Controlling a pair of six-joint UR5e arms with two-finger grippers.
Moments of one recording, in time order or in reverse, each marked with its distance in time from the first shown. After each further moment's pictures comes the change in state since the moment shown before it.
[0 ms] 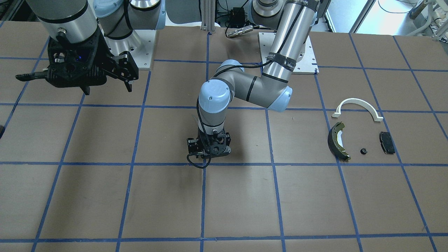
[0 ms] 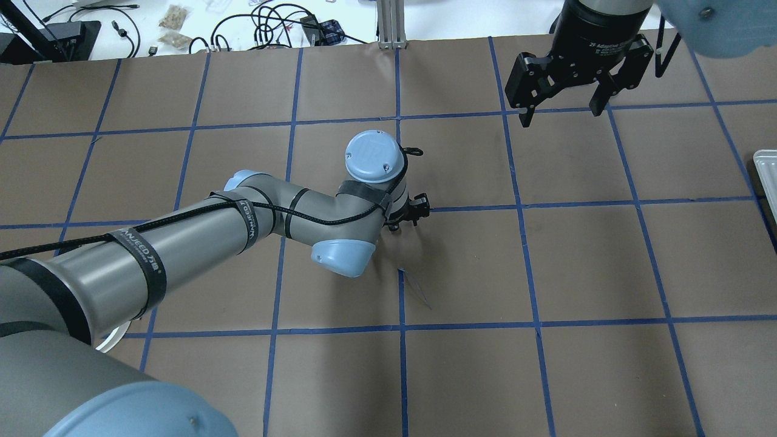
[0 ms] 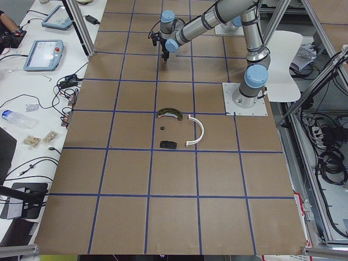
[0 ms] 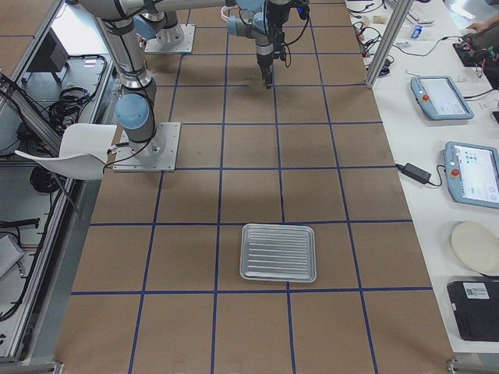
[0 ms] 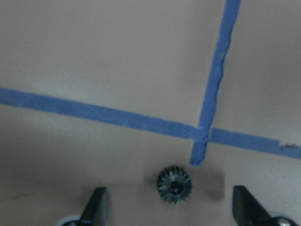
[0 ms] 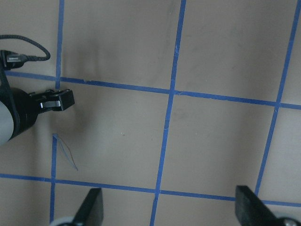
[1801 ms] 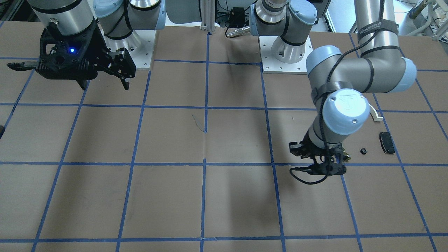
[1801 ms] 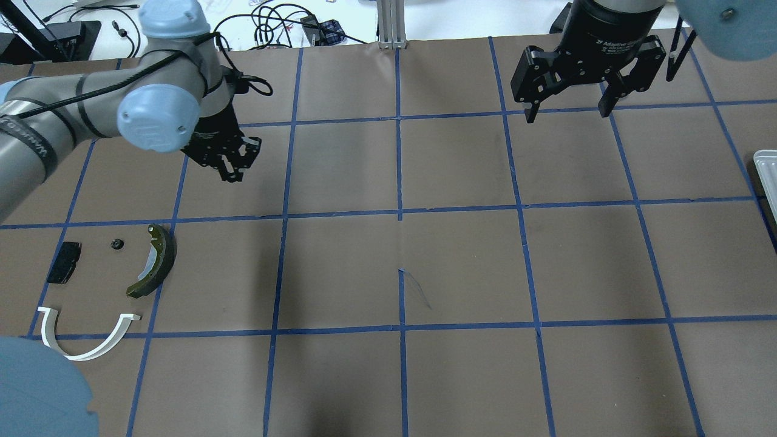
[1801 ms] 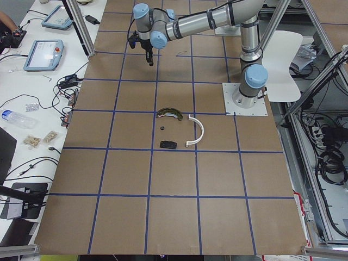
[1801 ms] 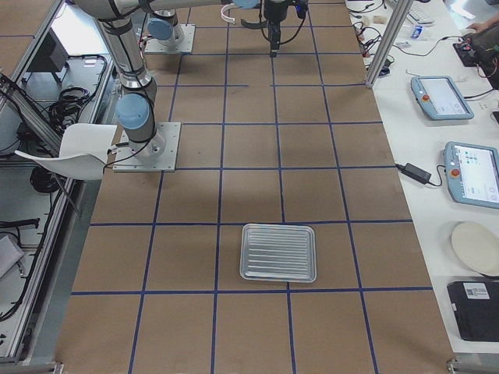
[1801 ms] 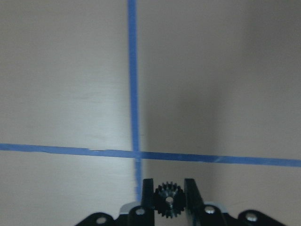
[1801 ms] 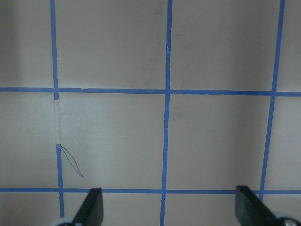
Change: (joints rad) left arm 0.493 0.187 0.199 -0.630 0.177 0.720; right arm -0.009 -0.021 0.006 -0.013 0.008 0.103
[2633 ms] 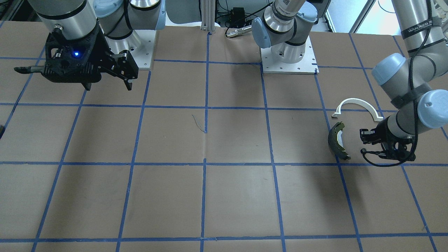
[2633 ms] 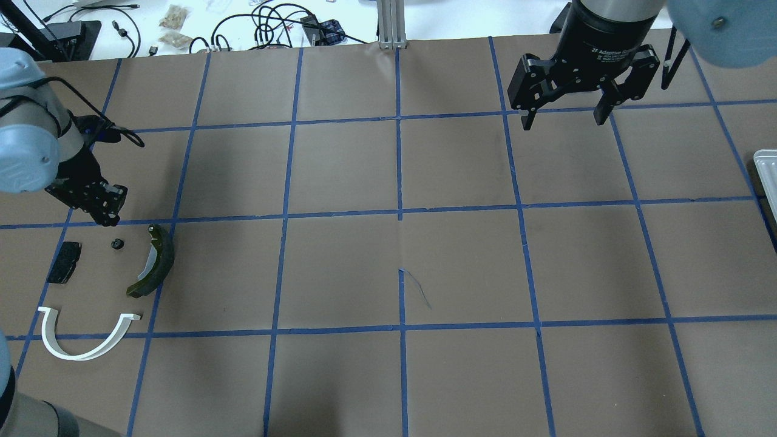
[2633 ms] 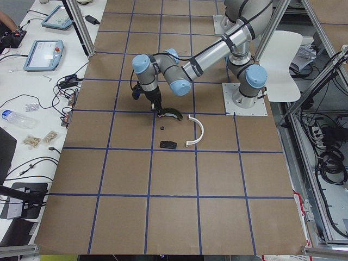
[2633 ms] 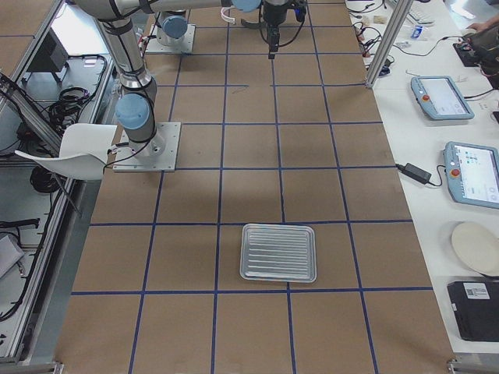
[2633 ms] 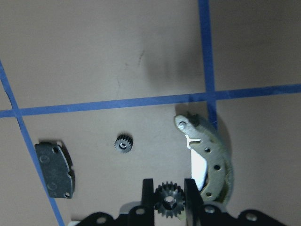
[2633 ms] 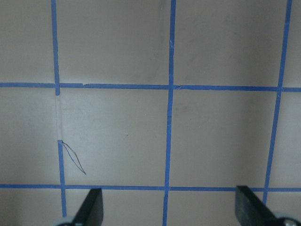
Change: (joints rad) left arm 0.401 0.019 -0.203 0.201 0.054 0.501; right arm 0.000 0.000 0.021 0.001 0.009 0.000
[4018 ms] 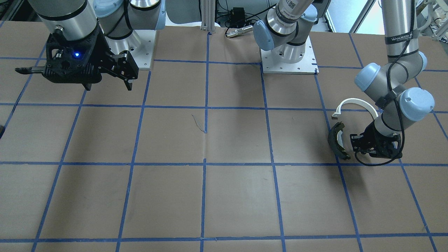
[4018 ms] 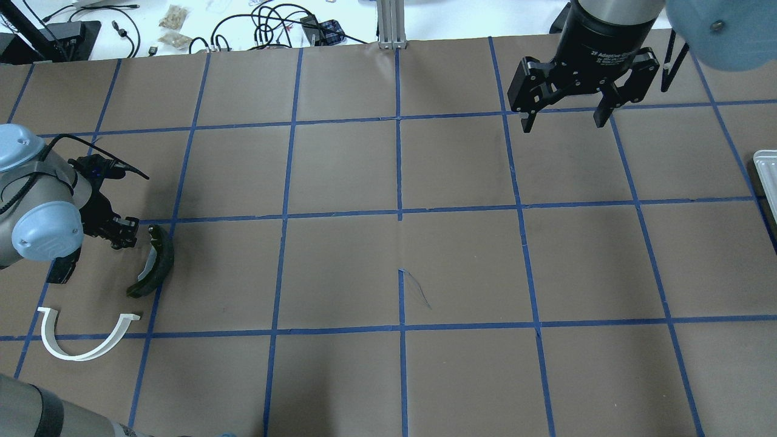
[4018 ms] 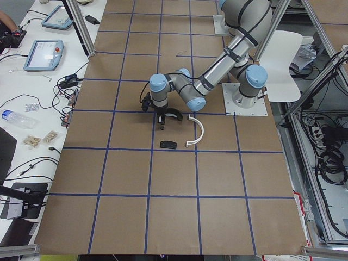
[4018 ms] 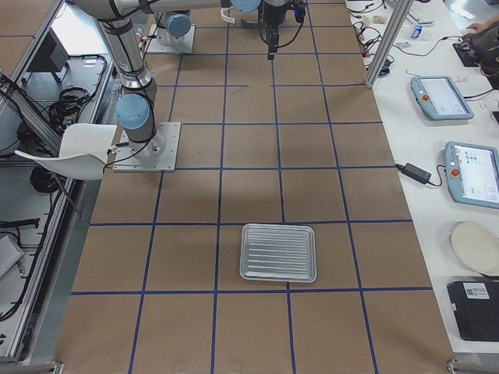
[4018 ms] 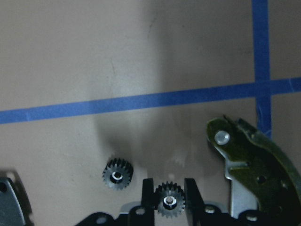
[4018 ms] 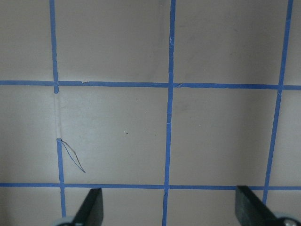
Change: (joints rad) left arm 0.063 -0.030 -0.170 0.323 -0.134 0.056; right arm 0.000 0.000 0.003 0.001 -0.001 0.000
